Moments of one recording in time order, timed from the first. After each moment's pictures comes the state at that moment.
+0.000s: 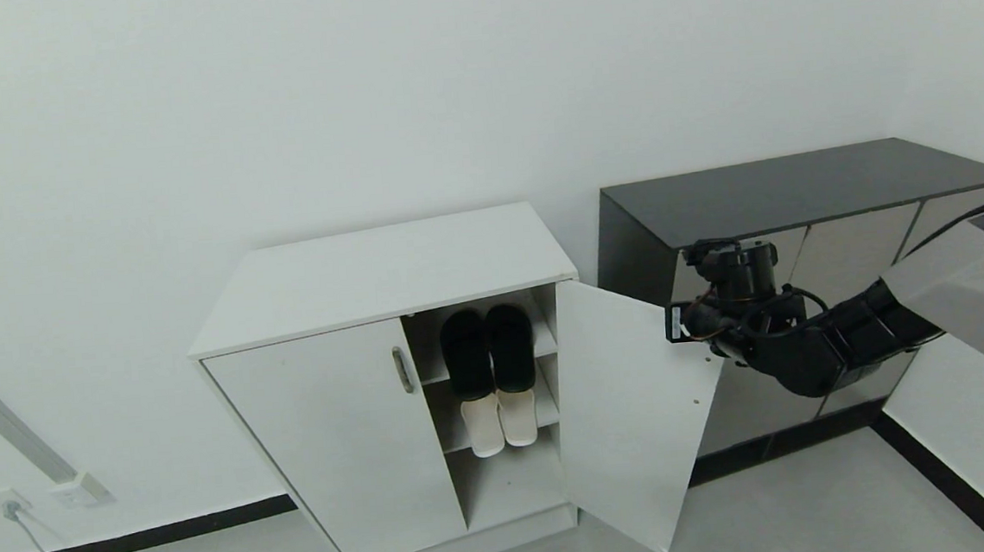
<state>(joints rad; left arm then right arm) 0.00 0.00 0.00 0.00 -0.01 0.00 0.38 2.21 -1.24 -0.62 -0.28 0.15</state>
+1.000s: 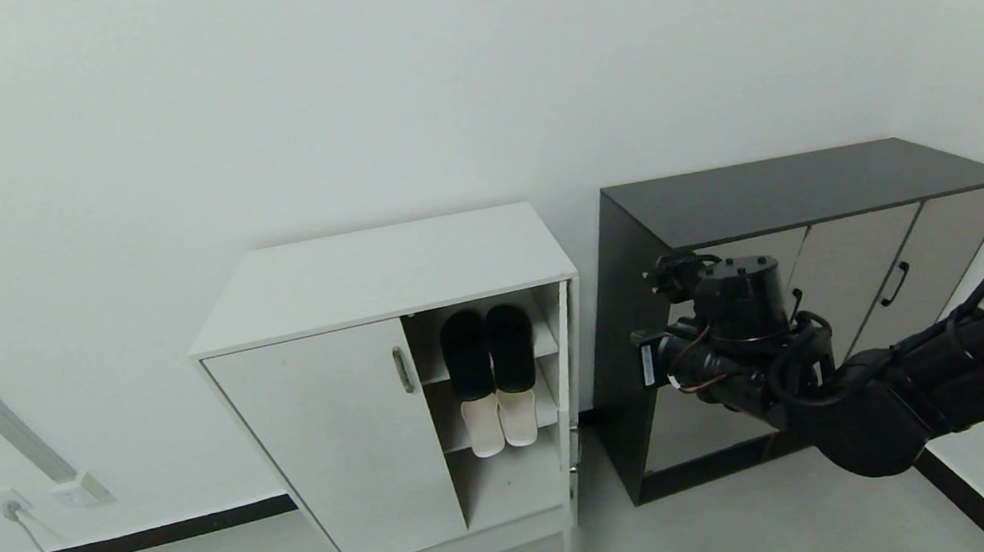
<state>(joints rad) 0.00 0.00 0.00 0.00 -0.01 0.00 0.61 1.96 -0.95 -0.70 -0.24 0.11</state>
